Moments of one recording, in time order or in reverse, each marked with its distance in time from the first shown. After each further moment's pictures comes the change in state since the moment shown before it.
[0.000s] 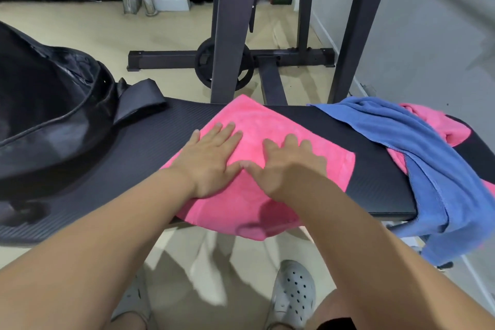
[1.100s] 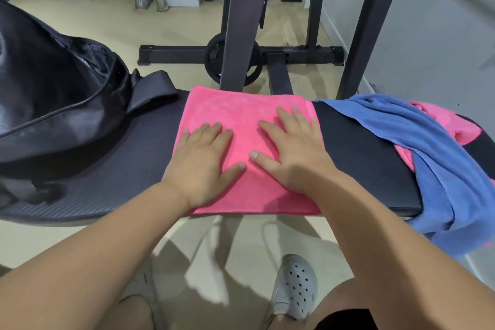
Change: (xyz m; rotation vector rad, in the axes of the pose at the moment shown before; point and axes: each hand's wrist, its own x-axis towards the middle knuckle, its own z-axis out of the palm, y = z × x) left_hand -0.045 -0.001 0.014 -0.085 0.260 -0.095; right_hand 0.014 0.024 0.017 0.160 0.223 -0.364
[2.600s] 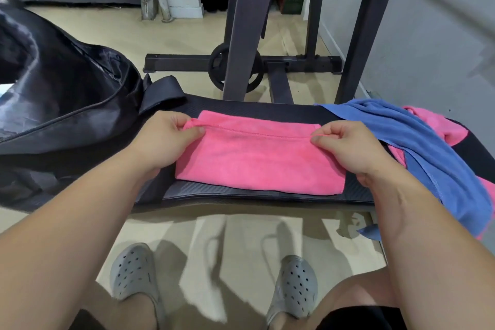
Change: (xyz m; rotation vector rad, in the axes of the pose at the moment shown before) left_hand 0.000 -0.048 -0.050 -0.834 0.140 -0.345; right_hand -0.026 0.053 -0.049 0.758 0.180 0.336
